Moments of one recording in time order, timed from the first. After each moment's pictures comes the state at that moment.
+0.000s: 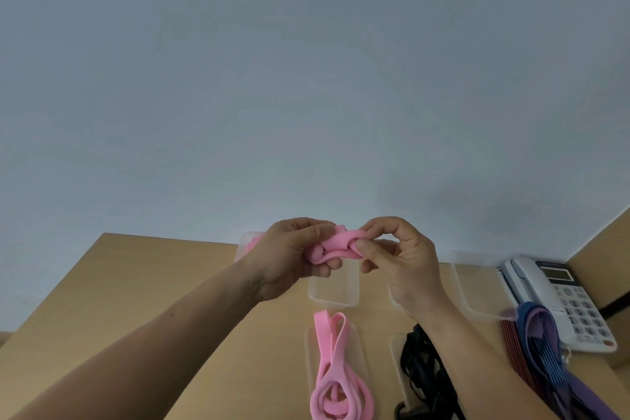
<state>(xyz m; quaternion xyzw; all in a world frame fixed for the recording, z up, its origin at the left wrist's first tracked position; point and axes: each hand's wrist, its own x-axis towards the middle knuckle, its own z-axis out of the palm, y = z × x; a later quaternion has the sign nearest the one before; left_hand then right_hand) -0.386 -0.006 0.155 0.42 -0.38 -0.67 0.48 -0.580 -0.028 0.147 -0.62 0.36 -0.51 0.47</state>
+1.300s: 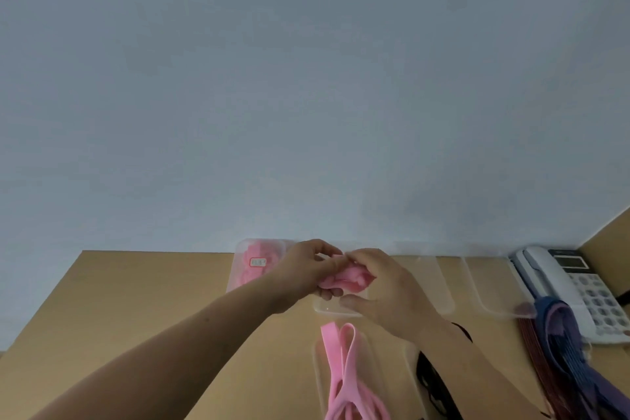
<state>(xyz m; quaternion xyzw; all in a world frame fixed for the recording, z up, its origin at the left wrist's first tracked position) -0.382 -0.062 0.094 0.53 -0.48 -0.60 0.35 -0.577 -0.067 0.076 -0.81 0.43 -0.28 0.27</state>
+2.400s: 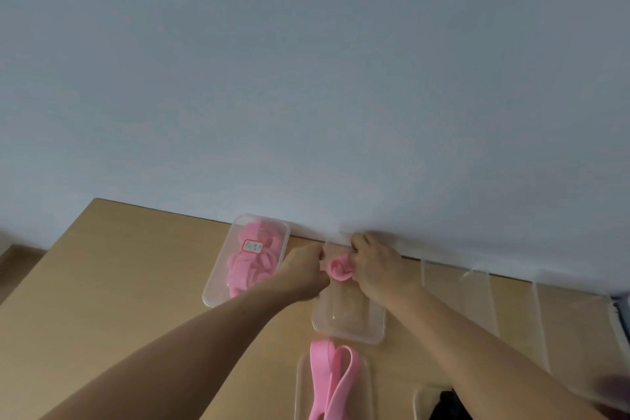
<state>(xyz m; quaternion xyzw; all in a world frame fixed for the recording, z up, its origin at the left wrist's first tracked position) -0.394 -0.151 -0.034 0.76 -0.53 -0.36 0.11 -0.553 -0.216 -0.043 -0.94 0.34 0.04 0.00</state>
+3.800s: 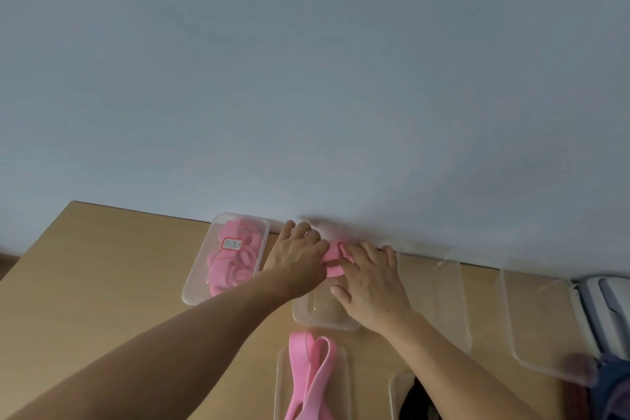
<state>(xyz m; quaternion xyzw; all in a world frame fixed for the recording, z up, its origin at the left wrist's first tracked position) -0.415 -0.162 -0.032 0.65 -0.76 -0.01 -0.06 -0.593 -0.179 -0.046 -0.91 0.42 -0.03 0.01</state>
